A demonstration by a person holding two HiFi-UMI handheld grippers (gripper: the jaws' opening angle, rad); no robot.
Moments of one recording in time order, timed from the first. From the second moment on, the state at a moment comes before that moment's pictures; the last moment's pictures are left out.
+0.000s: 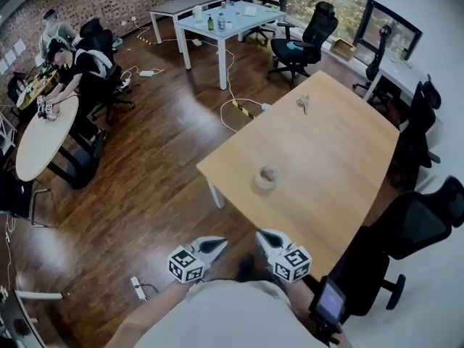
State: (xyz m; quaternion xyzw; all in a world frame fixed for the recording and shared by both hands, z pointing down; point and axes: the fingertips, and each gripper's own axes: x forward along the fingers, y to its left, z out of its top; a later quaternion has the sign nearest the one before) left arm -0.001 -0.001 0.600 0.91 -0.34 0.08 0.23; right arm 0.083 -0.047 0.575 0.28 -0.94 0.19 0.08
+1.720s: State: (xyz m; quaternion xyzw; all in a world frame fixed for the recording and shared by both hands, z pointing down) left arm -0.032 -0.148 0.612 0.91 -0.32 0.05 0.28; right arm 0.092 -0.226 0.688 0.17 -0.85 0.14 0.48
